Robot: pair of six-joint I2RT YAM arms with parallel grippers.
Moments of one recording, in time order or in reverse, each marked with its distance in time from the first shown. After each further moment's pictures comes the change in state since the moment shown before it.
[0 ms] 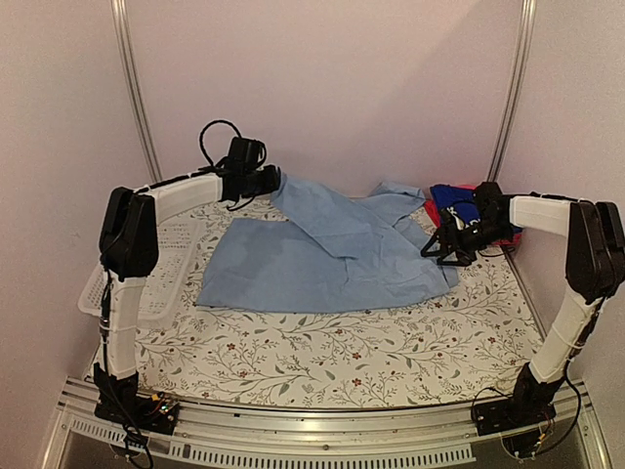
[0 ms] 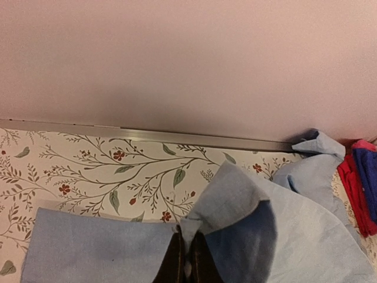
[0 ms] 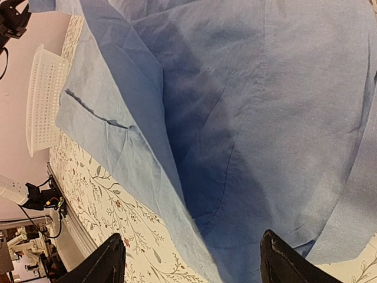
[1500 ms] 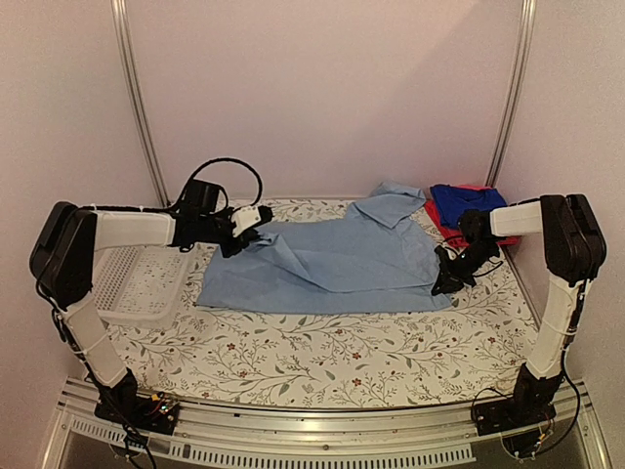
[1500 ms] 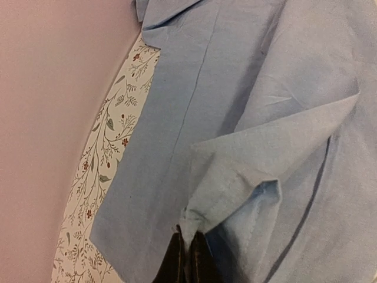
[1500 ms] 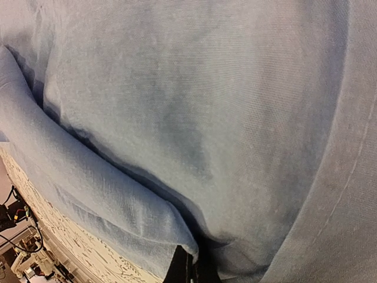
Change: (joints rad) left arm 0.047 -0.489 -0.813 0.182 0.444 1.300; right arm 0.022 0.201 -0.010 -0.098 0.230 0.051
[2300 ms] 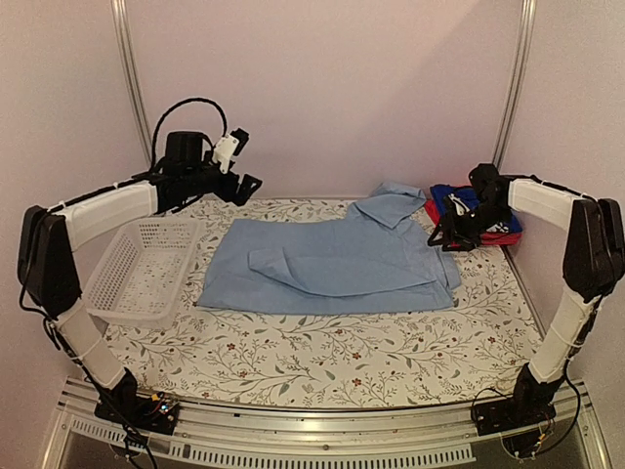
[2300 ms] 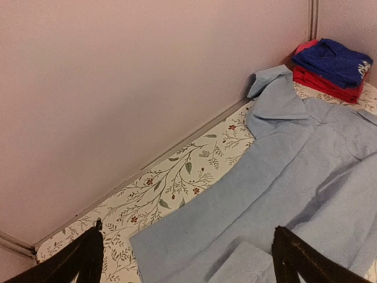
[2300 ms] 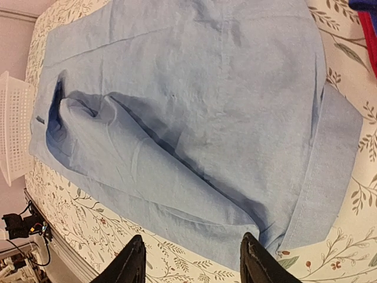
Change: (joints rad) left arm 0.025 -0.112 0.208 -0.027 -0.151 -0.531; right arm 0.004 -0.183 0.171 -0.045 -0.018 0.024
